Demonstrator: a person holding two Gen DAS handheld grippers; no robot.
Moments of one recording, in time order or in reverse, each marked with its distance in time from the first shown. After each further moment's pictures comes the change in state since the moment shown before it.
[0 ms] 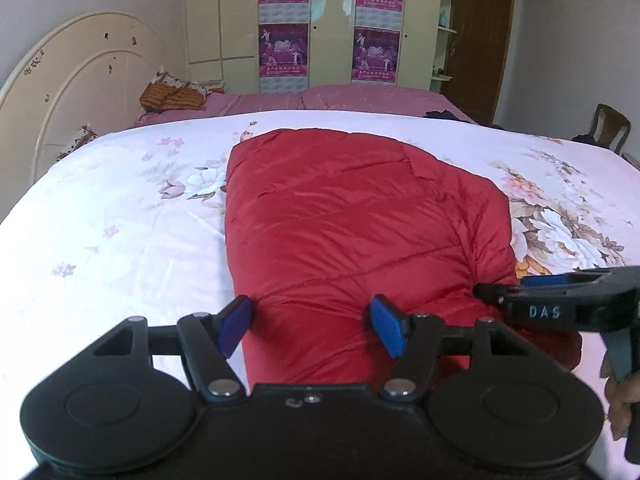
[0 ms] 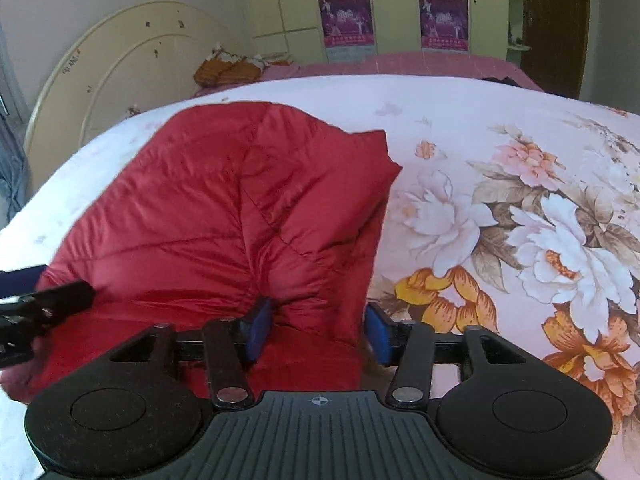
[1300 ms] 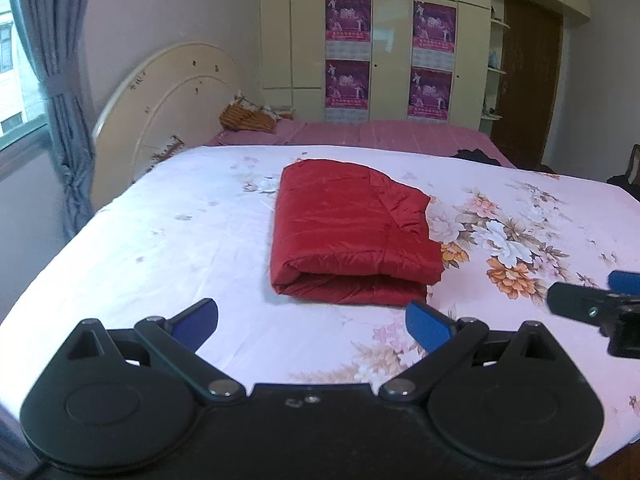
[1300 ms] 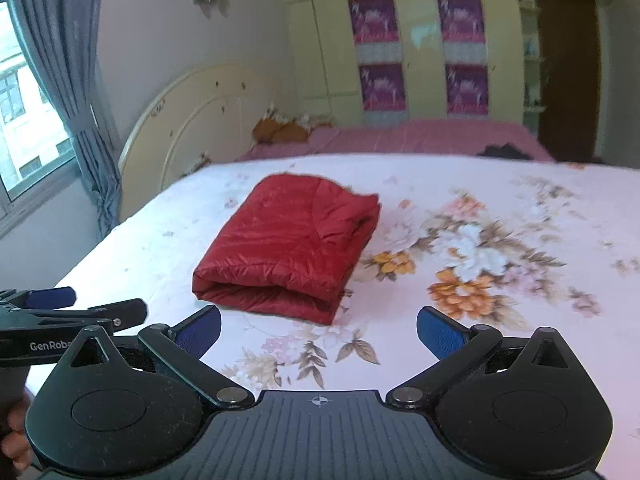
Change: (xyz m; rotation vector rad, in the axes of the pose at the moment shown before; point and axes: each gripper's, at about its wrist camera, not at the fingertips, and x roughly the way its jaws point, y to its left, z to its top) left arm -0.261 -0.108 -0.078 -0.116 -0.085 0.205; right arm -0.312 -0.004 -0.096 -0.093 -0.215 0.119
